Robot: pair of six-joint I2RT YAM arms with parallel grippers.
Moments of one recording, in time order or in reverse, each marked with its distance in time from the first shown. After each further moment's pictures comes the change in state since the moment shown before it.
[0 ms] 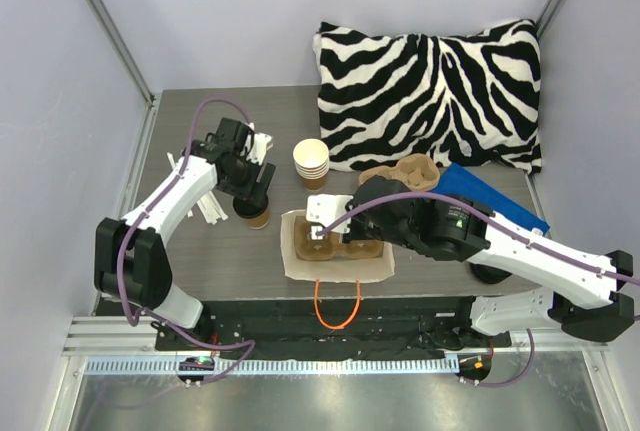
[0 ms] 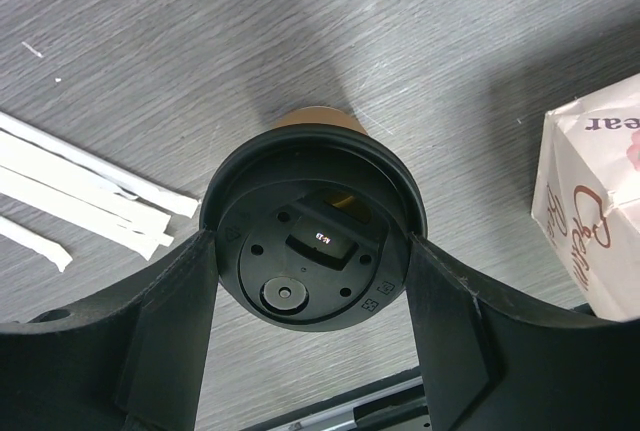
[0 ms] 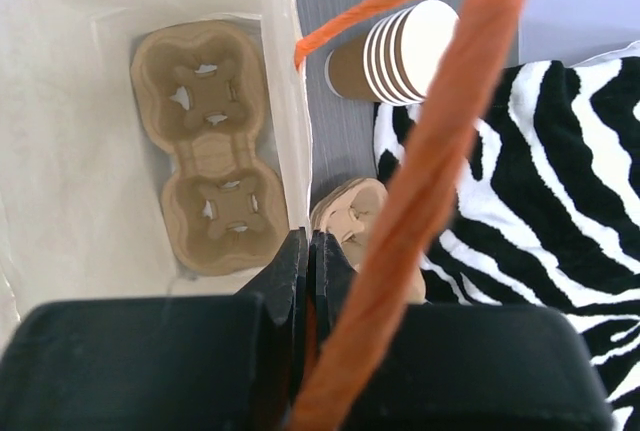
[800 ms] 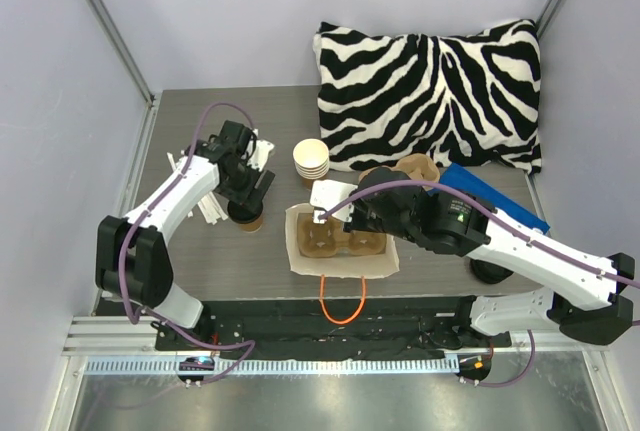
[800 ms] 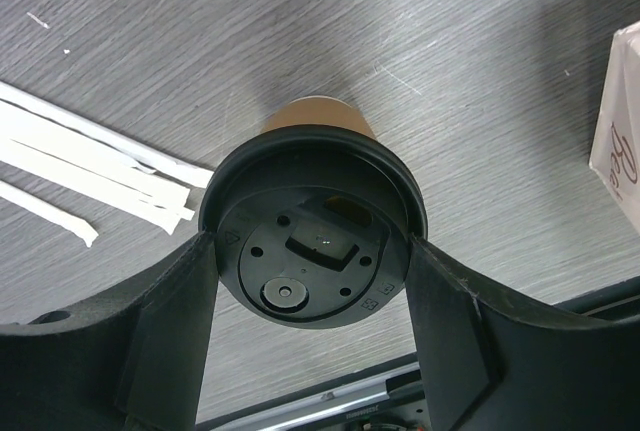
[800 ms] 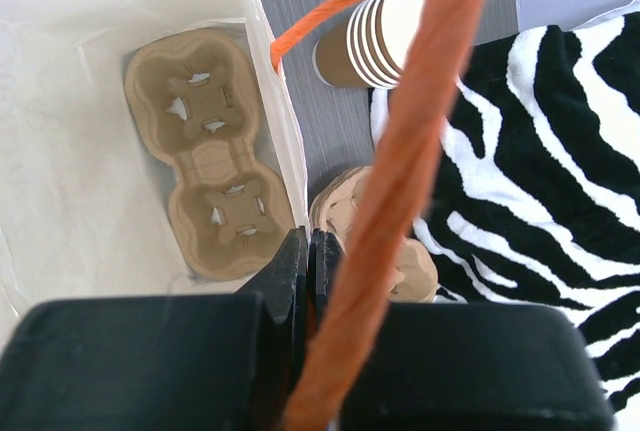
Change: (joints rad) left arm -0.008 -0.003 -0.012 -0.055 -0.050 0.072; right arm -0.047 0.000 0.004 0.017 0.002 0.056
